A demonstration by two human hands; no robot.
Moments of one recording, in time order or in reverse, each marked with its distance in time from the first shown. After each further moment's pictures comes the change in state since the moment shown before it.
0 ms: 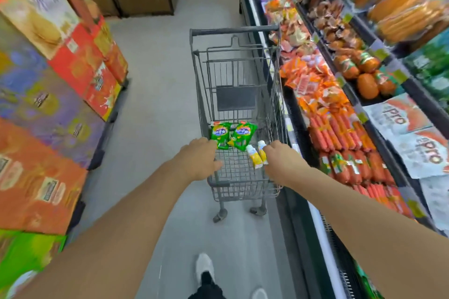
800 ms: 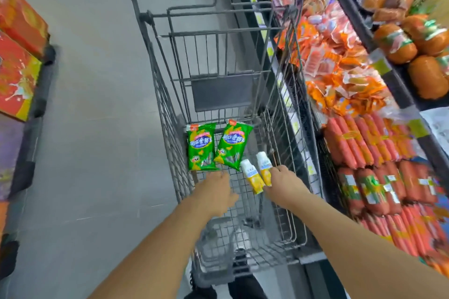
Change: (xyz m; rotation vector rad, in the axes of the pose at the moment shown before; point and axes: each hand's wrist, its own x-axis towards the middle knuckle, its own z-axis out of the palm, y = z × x) left_hand 0.317 -0.052 0.133 -0.167 -0.392 0.101; right_hand 0.275 0.066 0.139 0.157 -0.362 0.366
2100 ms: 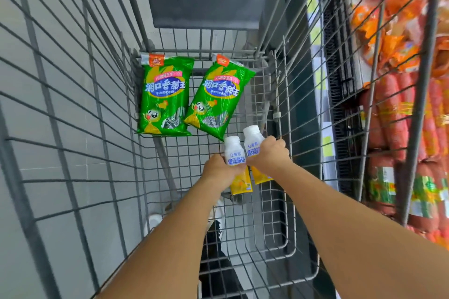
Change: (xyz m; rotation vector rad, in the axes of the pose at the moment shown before) left_hand 0.207 0.003 0.163 -1.101 -0.038 -0.482; right_hand 0.188 0.034 0.120 0.190 -0.120 0.288
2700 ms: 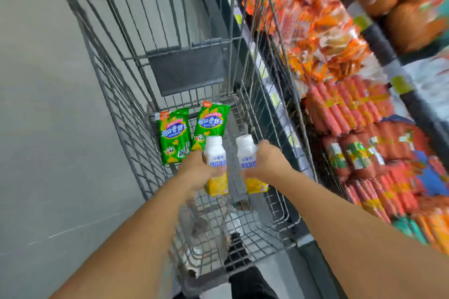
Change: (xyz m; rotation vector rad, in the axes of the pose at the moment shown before) left_hand -0.155 0.058 -0.110 0.281 -0.006 0.285; right_hand -0.182 0.003 -0.082 0.322 0.130 -0.187
